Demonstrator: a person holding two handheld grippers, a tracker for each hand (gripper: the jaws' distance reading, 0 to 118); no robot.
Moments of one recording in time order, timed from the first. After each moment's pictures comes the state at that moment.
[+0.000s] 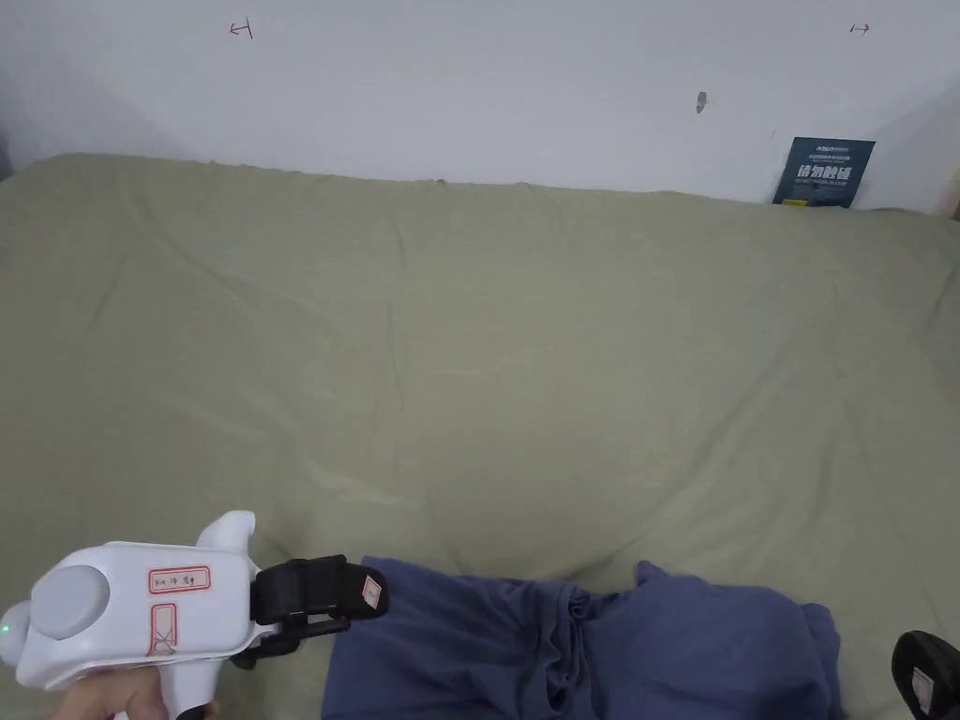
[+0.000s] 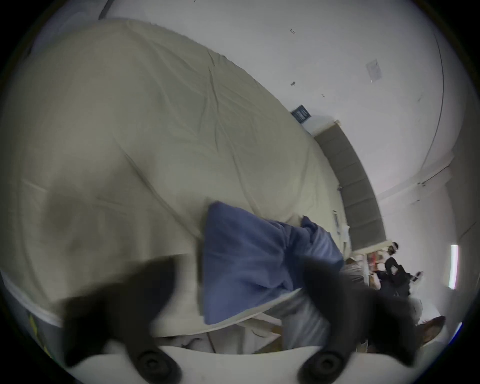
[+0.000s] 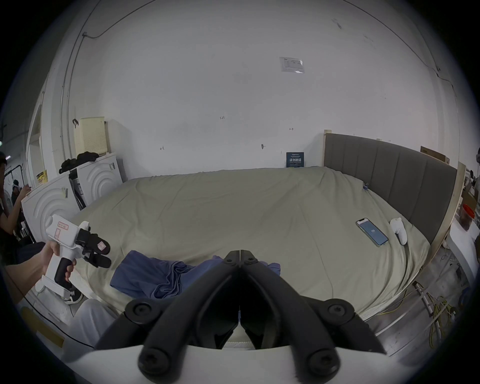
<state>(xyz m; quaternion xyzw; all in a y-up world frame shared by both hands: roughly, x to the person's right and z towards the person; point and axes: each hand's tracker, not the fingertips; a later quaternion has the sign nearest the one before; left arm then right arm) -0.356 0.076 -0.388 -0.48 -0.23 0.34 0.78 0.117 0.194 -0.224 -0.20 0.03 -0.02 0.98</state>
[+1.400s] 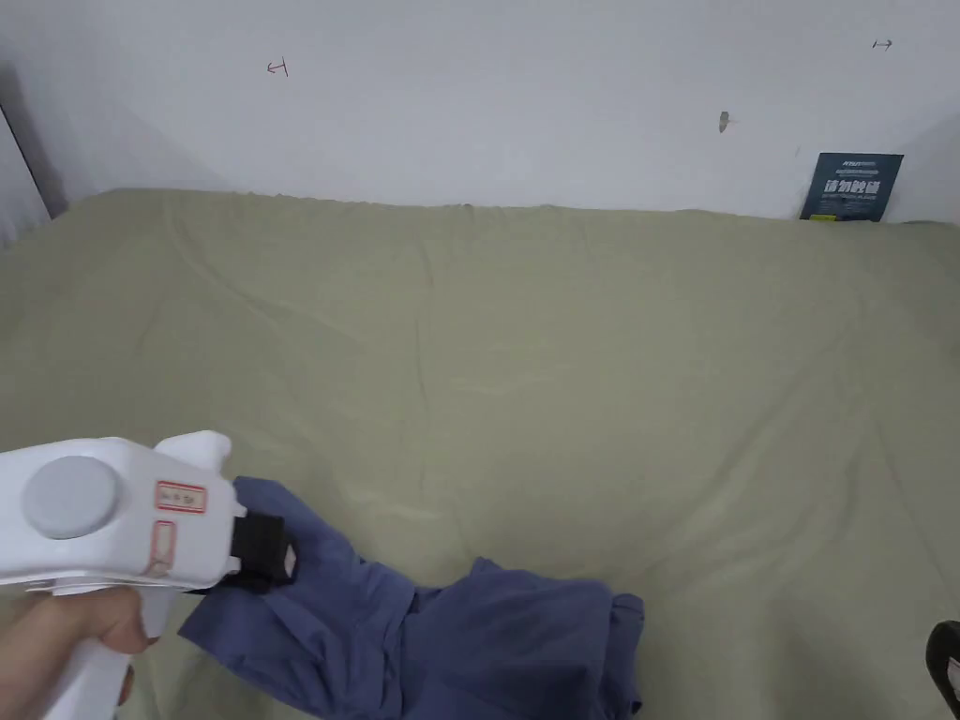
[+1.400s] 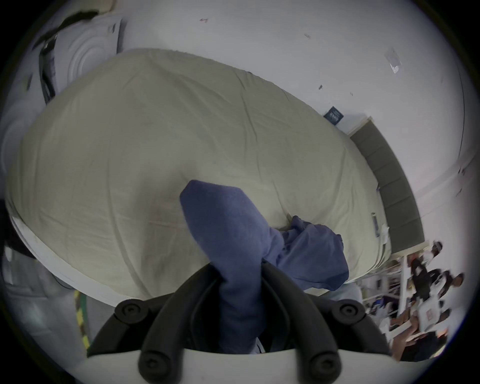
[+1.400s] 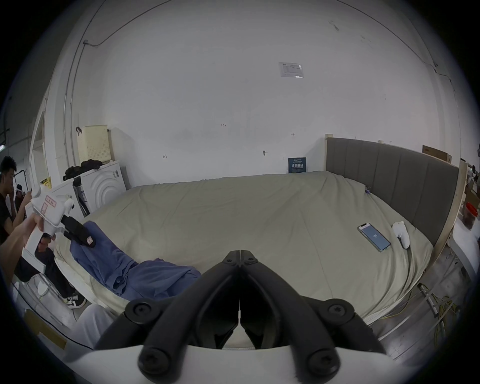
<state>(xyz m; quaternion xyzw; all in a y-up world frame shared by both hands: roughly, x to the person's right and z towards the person) -0.341 0.213 -0.372 -0.50 -0.05 0.12 0.86 0.132 0.201 -0.223 -0.18 0.04 -0.03 0.98</state>
